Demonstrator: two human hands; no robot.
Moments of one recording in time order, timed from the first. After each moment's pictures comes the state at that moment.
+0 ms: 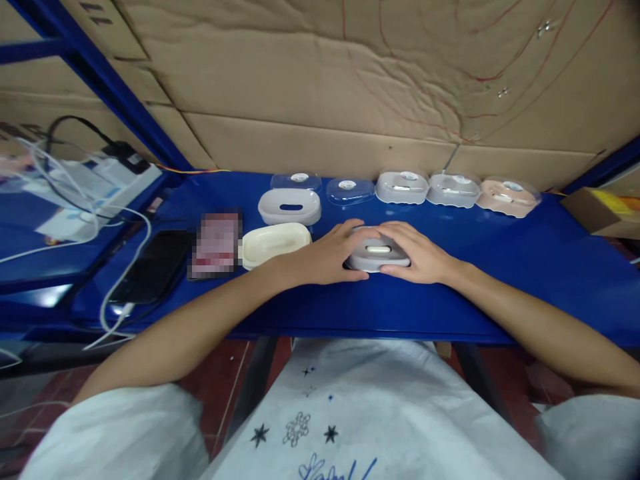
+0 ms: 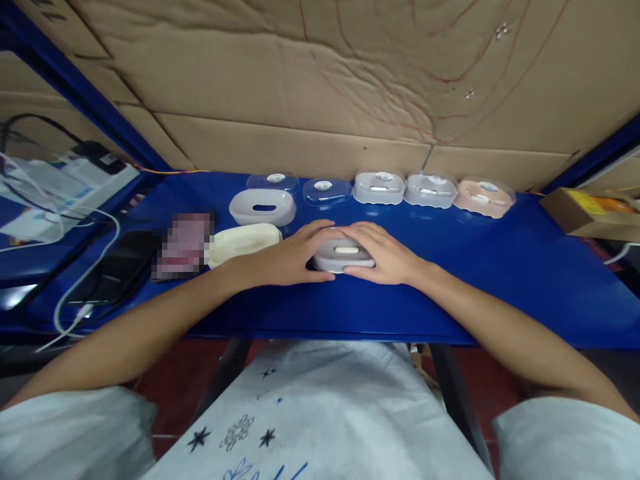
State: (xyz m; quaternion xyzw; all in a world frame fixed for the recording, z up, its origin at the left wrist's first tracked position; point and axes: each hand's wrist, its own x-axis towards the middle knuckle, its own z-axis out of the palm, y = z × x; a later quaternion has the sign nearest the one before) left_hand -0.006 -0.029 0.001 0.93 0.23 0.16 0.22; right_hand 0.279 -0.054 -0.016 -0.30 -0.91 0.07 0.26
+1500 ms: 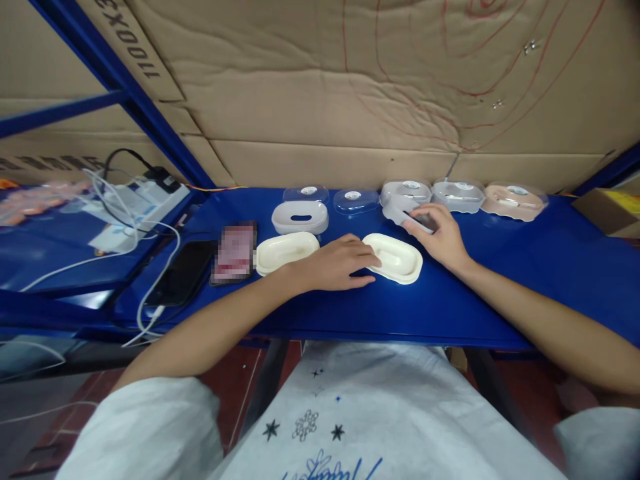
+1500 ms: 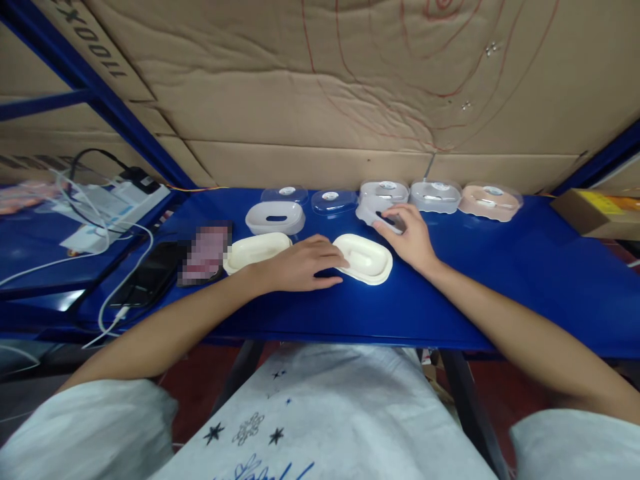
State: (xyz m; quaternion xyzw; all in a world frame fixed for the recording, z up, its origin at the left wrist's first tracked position) left_hand -0.002 -0.026 0.006 0.98 0.11 0.17 0.03; right_hand 0.299 -0.022 -0.027 -0.50 -0.70 0.04 0.50
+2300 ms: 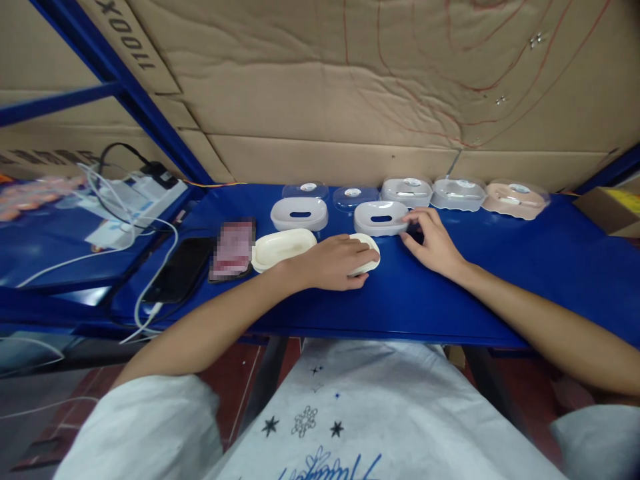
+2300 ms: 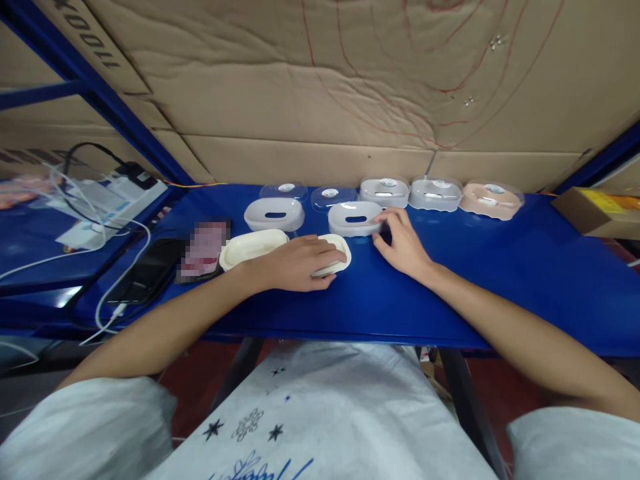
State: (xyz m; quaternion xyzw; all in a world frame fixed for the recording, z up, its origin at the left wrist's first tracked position) left_hand -0.002 -0.041 0.030 0.98 0.19 0.05 0.00; right_hand 0.296 -0.034 -0.030 -0.48 -0.79 0.05 0.38
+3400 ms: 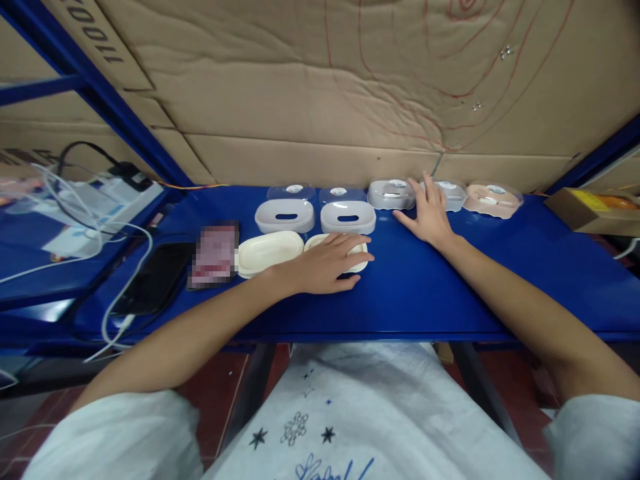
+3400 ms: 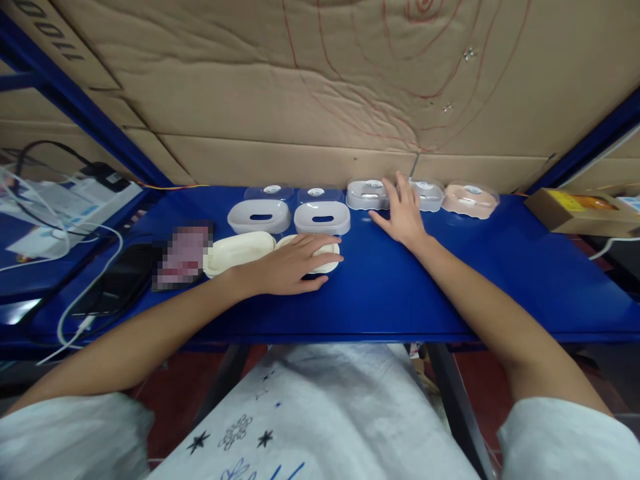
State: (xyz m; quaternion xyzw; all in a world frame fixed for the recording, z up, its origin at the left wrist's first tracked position) left_hand -0.003 -0.030 0.006 0.98 0.15 0.13 0.04; right_hand 0.343 0.030 -0.028 -0.58 -0.76 -0.11 0.27
